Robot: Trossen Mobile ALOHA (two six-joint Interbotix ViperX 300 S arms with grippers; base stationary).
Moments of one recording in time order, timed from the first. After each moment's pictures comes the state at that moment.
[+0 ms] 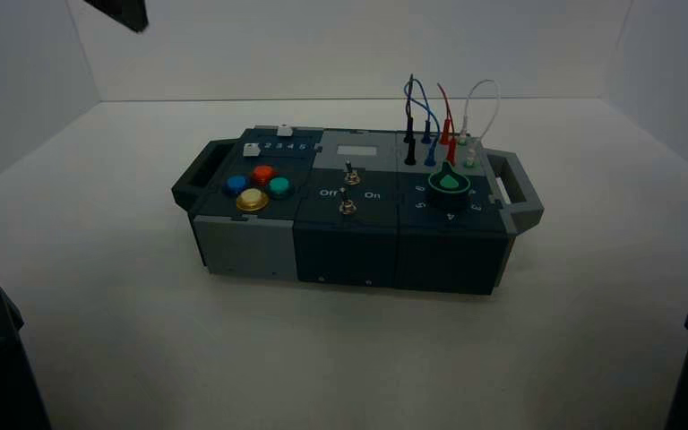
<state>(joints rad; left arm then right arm) -0.40 -0.56 0.78 -0.07 0.94 0.04 0.34 -0.95 0.87 0.29 1.14 -0.09</state>
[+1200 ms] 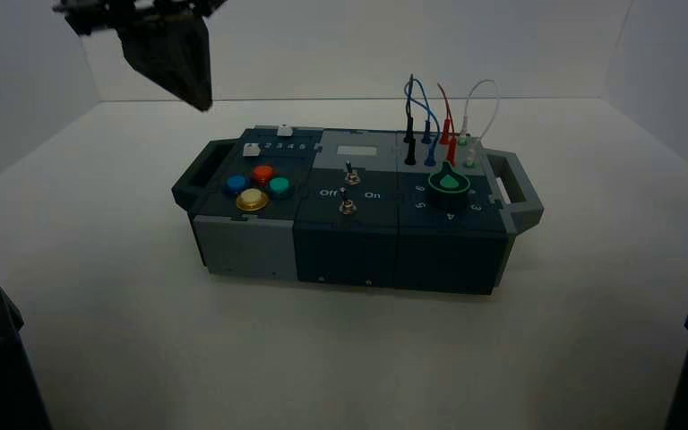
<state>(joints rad) -0.47 -0.32 0.83 -0.20 0.78 0.03 0.34 -0.92 0.86 0.38 1.16 -0.21</state>
